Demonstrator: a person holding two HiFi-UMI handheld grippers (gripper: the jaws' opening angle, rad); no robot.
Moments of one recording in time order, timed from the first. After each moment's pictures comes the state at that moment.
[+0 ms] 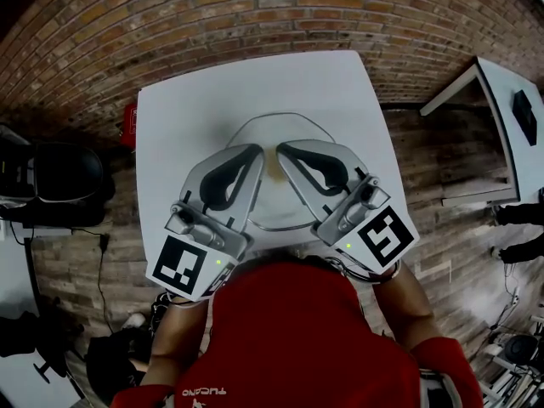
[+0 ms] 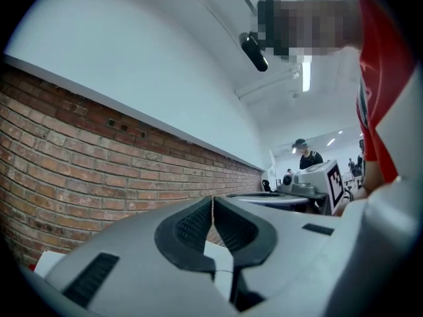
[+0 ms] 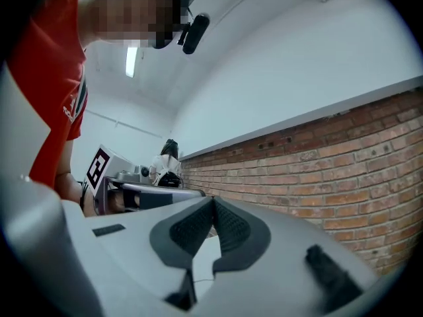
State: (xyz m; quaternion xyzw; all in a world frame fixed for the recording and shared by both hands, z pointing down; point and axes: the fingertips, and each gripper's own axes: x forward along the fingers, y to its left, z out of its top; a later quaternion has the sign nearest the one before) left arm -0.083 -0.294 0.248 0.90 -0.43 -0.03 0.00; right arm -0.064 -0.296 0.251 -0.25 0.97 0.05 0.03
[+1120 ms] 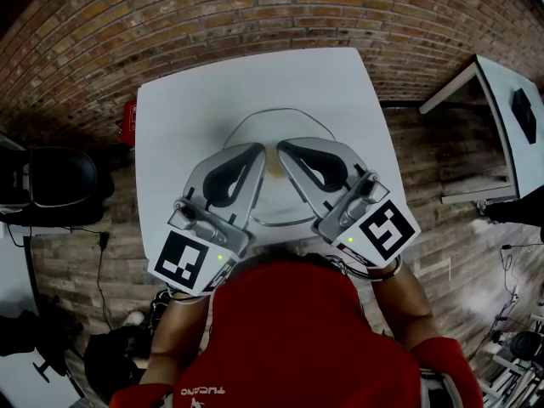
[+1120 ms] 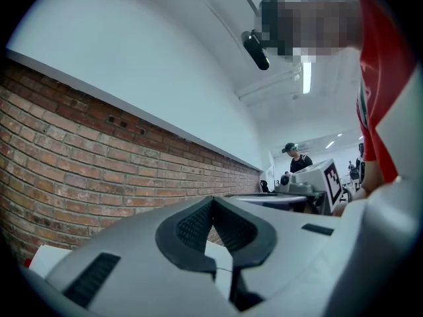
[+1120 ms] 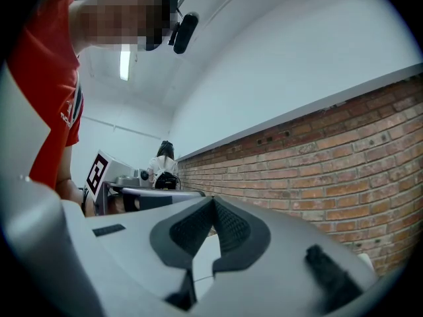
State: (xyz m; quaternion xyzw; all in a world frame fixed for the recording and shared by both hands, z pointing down) left arm -0.081 -0.287 0.255 0.91 -0.42 -0.03 0.01; right arm -0.063 -0.291 0.259 -0.25 0.97 0.02 0.02
